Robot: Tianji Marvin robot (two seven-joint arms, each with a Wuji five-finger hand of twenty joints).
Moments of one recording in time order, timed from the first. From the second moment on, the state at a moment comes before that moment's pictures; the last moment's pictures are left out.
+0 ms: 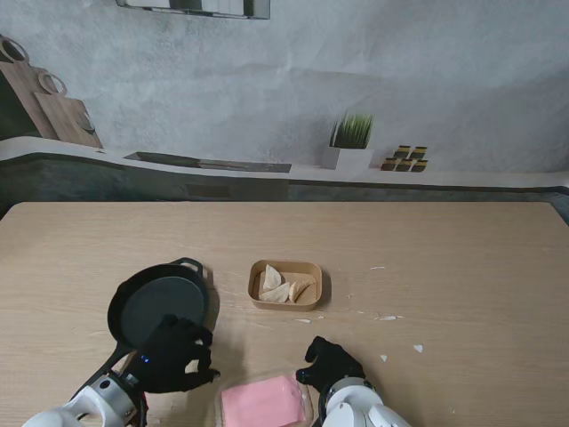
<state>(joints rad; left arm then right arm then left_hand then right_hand) 2.09 -1.05 -1.45 -1.90 1.05 -0.34 0.03 -1.83 -1.16 0.90 -1.95 -0.53 0.86 -0.12 0.61 -0.28 0.43 -0.08 0.96 0.01 0.78 0.47 0.55 0.08 0.57 0.66 0.32 0.19 0.75 0.87 -0.05 0.20 1.09 0.81 0.47 -0.58 1.05 -0.18 0.30 0.08 1.00 0.38 0.41 0.17 1.09 0.49 0.48 0.23 1.04 0.59 0.13 0.18 1.31 0.64</state>
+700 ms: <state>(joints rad) 2.07 -1.02 -1.36 -1.80 1.04 -0.40 -0.03 -1.78 -1.14 0.81 -1.97 -0.66 0.95 0.08 0.67 -0.50 0.52 -0.10 1.01 -0.11 0.91 0.29 0.51 0.00 0.63 0.70 0.26 0.16 0.73 0.87 -0.08 0.25 0.71 0.75 0.38 -0.54 1.02 -0.18 0.42 0.17 0.98 0.38 0.57 0.24 1.06 0.49 0.62 0.28 1.02 0.57 0.24 0.26 1.33 0.64</state>
